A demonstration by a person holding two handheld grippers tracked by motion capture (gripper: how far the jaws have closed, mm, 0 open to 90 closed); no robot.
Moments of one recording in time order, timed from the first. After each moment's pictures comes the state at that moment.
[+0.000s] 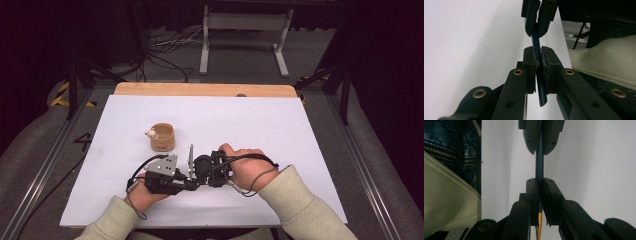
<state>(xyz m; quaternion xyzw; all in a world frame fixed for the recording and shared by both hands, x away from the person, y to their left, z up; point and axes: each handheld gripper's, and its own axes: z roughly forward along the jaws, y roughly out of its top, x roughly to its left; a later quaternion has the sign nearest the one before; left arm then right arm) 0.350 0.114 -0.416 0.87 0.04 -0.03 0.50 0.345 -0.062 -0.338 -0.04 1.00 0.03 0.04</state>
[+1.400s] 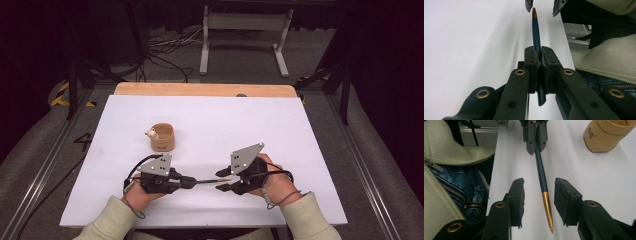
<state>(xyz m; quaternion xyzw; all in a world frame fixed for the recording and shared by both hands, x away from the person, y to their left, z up) 0.351 0.126 -0.418 0.86 0.04 -0.02 0.52 0.339 -0.163 -0.359 0.01 0.93 0.37 0.04</state>
